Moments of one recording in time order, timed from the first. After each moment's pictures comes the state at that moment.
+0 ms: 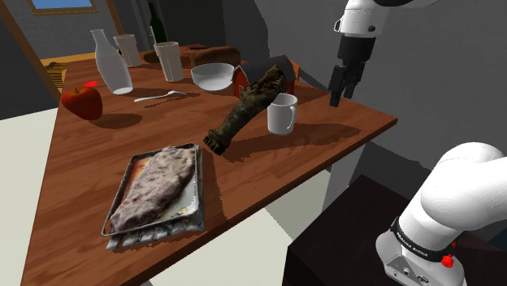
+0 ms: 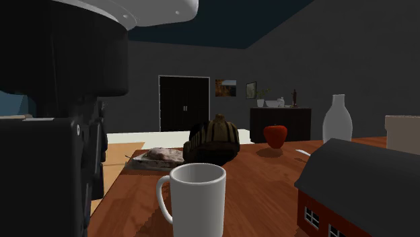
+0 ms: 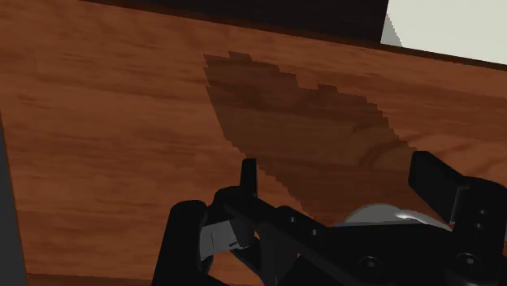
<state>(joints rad) -0.02 -0.79 0.00 -2.38 0.09 1.58 -0.13</state>
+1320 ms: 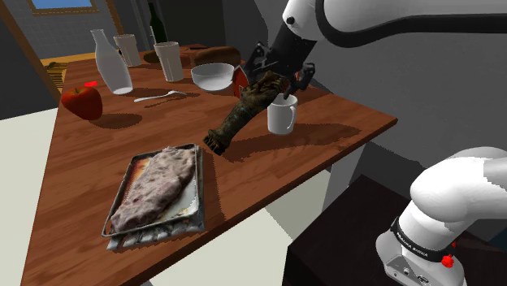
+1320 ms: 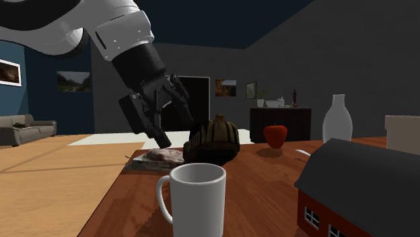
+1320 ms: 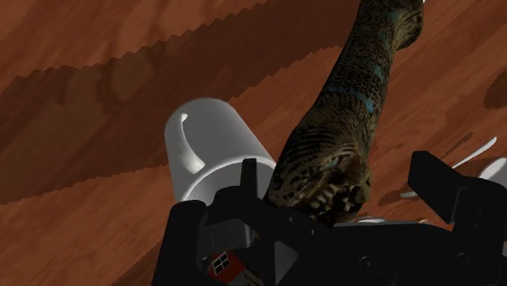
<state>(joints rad) -0.26 -0.83 0.55 -2.35 0.40 2.11 0.88</state>
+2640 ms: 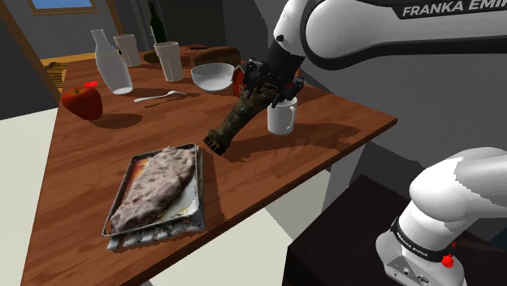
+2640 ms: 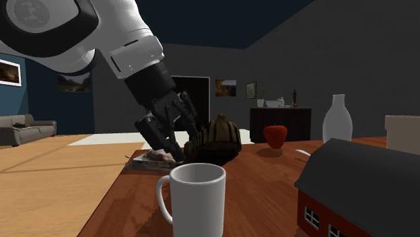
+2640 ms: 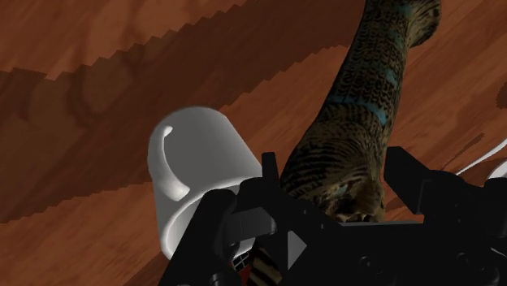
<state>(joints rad) -0.27 -0.79 0.60 -2.39 0.42 2.20 0.89</state>
